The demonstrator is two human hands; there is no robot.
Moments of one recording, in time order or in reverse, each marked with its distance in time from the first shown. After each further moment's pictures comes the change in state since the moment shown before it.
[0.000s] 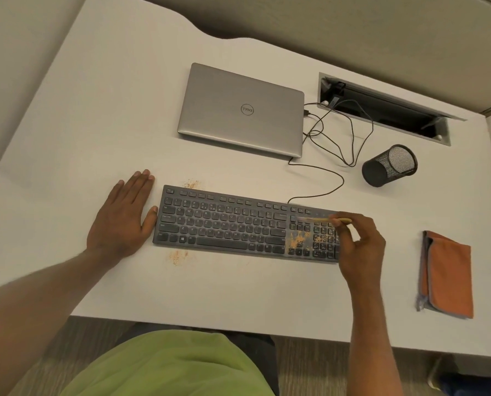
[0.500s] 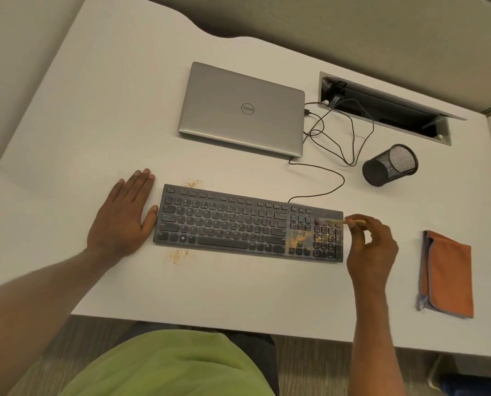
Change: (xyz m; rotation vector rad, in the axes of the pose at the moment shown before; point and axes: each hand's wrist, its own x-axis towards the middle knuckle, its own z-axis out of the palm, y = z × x) left_hand 0.000 -0.001 0.000 -0.002 0.010 0.001; right_hand 0.001 0.021 -0.008 -0.161 0.144 0.059
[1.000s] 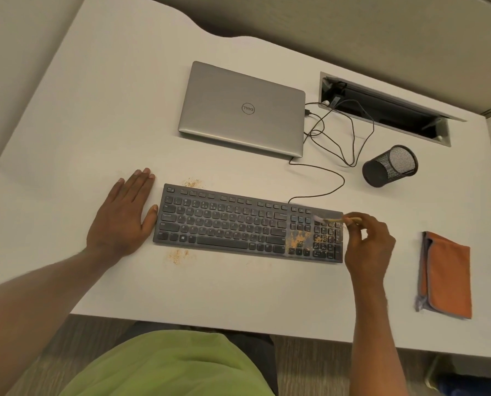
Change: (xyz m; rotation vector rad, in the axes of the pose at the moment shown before) left_hand 0.000 -0.001 0.001 0.010 -0.010 -0.007; right_hand 0.010 0.006 0.007 -0.075 -0.018 0.023
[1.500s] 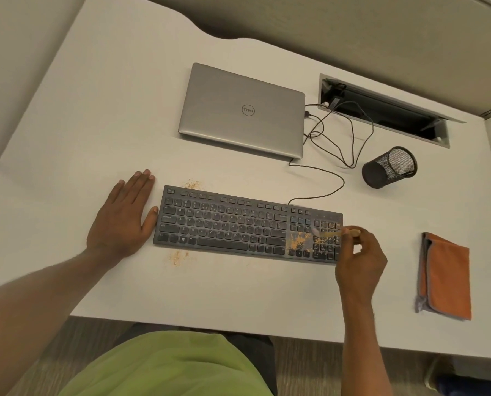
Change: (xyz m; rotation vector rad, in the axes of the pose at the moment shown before) left_hand 0.000 0.000 0.000 -0.019 -0.004 0.000; right_hand -0.035 -0.015 0.005 0.121 0.068 0.118
